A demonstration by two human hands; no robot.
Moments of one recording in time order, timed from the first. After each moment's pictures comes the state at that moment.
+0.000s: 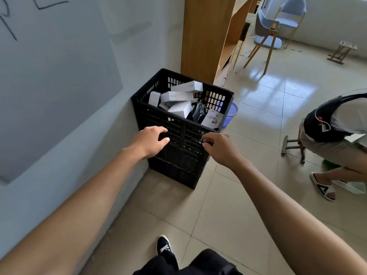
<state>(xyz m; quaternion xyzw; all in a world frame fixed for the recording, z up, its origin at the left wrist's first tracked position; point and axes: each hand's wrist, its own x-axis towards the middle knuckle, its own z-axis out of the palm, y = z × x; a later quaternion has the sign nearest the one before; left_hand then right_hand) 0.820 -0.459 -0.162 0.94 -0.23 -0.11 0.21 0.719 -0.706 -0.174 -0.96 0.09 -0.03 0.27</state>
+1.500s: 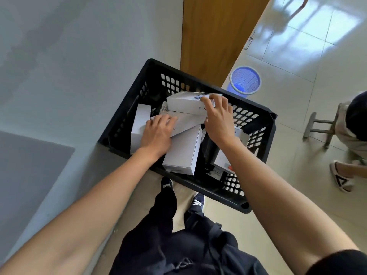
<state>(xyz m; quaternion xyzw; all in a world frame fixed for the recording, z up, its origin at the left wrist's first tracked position) 1.187 -0.612 -0.299 0.94 -0.30 -0.11 0.08 1.148 -0.821 -0.281 -0.99 0.12 -0.02 0.09</state>
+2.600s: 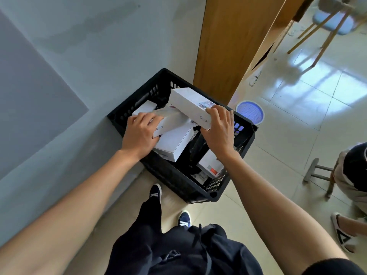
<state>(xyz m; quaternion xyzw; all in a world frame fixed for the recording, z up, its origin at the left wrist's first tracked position) 1.081 -0.583 -0.245 0.95 -0.25 0.14 0.12 1.060 -0.851 -0.249 -0.96 0.01 -0.21 0.20</state>
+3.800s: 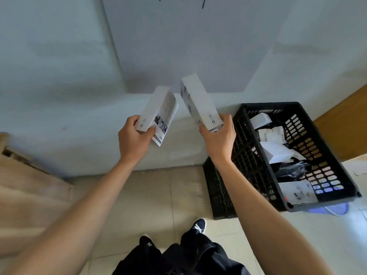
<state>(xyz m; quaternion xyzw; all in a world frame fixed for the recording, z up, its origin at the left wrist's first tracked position) 0.701 -0.344 -0.198 0.75 0.39 0.31 0.44 0.851 -0.532 -0.183 -0.84 -0.17 -0.04 0.51</state>
